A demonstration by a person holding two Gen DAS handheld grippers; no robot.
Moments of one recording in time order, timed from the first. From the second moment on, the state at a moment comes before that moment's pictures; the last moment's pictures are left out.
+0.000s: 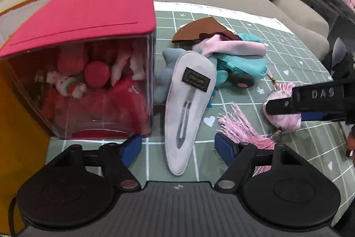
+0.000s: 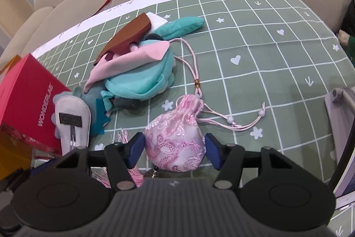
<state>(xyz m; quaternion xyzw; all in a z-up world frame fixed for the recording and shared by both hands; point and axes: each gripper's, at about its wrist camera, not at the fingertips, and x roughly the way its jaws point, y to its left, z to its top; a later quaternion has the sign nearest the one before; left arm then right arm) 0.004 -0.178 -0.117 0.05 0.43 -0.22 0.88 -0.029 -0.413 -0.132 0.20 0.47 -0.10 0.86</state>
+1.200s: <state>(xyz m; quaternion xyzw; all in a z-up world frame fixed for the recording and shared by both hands) -0.061 -0.177 -0.117 0.18 0.37 -0.26 0.87 -0.037 -0.421 -0.130 0.19 0.50 -0.07 0.84</state>
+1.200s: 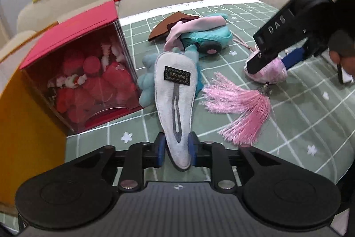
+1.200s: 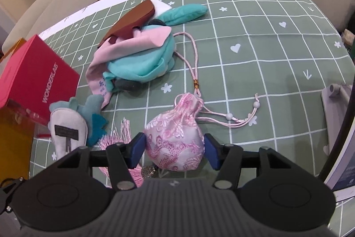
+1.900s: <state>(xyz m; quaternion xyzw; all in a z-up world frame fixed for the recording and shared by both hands) -0.005 -0.186 -0.112 0.04 0.44 -0.25 0.86 -0.035 -0.415 -0.129 0.17 0.50 -0.07 0.85</state>
